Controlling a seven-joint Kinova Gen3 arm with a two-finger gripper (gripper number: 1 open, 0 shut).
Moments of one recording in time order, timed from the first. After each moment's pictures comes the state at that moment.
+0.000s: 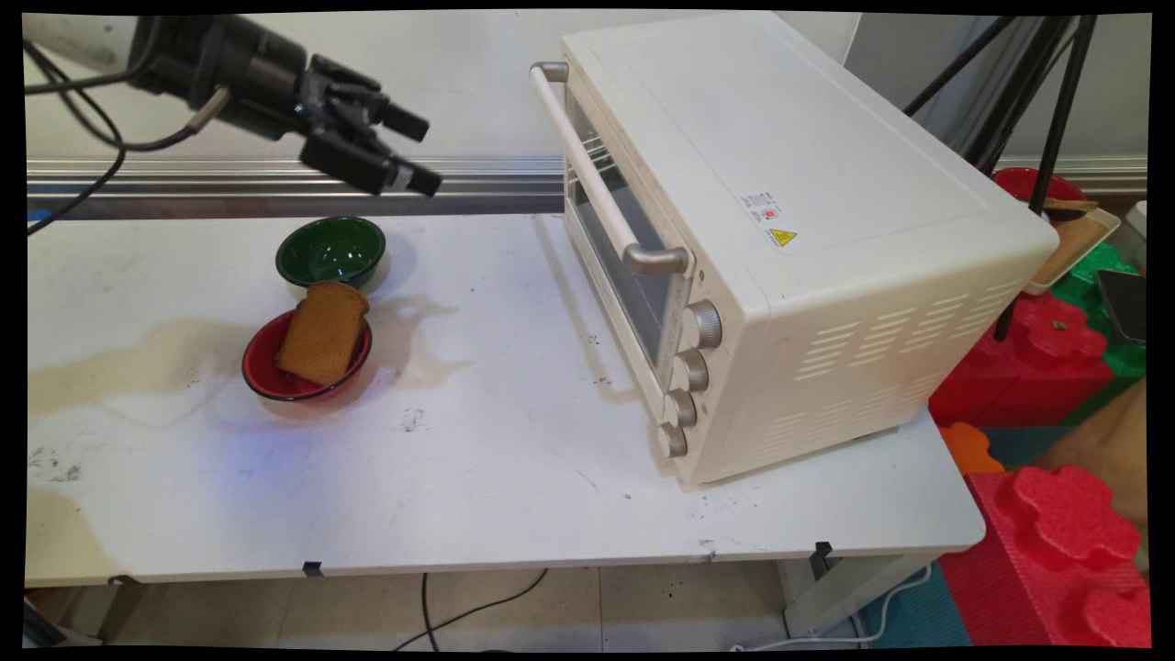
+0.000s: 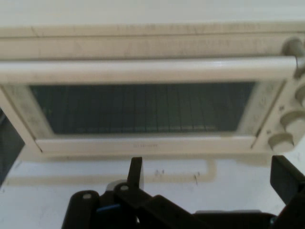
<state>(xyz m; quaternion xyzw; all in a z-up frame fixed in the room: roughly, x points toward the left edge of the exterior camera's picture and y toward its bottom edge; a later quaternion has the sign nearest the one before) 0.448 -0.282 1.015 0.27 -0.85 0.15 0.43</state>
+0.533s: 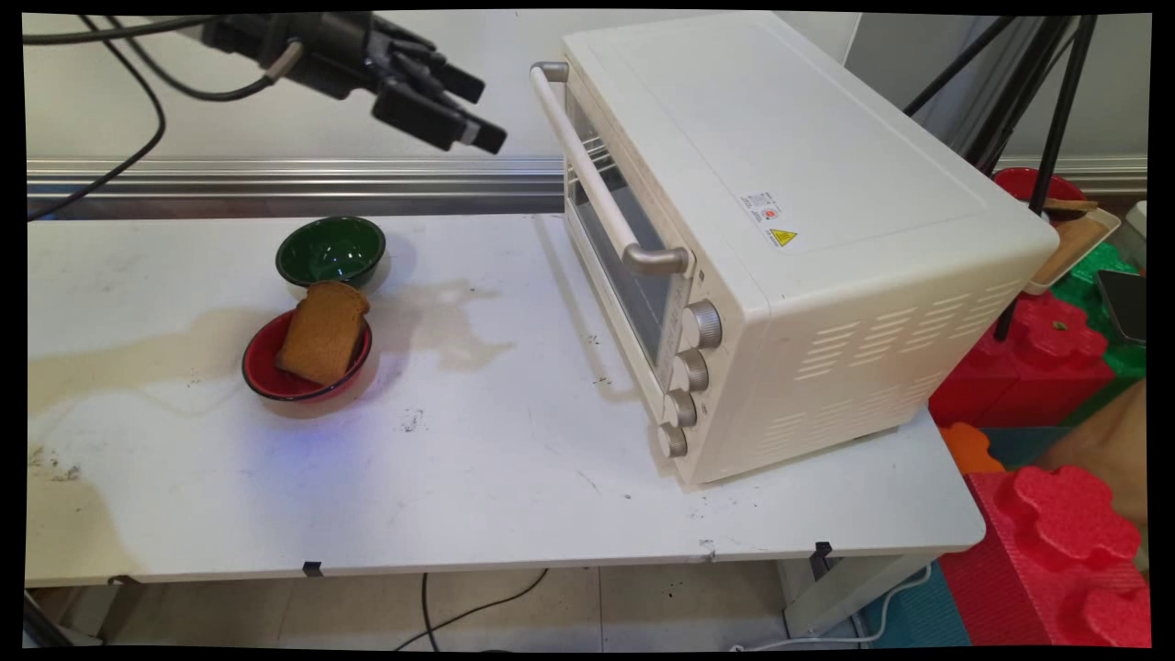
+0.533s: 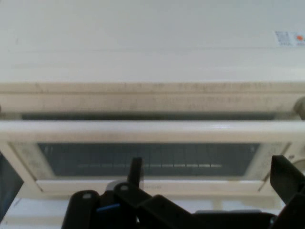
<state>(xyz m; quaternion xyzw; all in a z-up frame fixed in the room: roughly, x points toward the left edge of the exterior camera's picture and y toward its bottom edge) 0.407 -0.316 1.033 0.28 -0.84 0.16 0.44</state>
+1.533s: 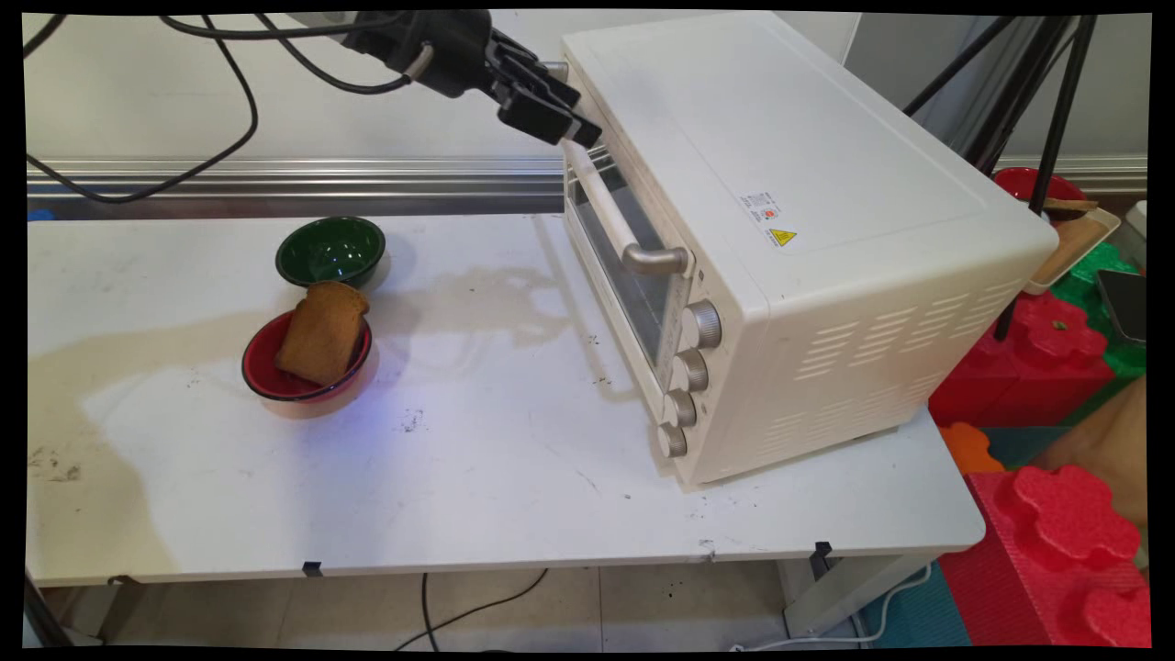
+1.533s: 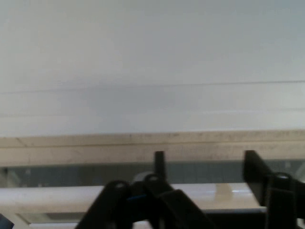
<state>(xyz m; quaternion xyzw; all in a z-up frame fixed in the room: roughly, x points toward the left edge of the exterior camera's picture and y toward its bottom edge) 0.349 -0.377 1.019 0.27 -0.84 0.16 0.44</state>
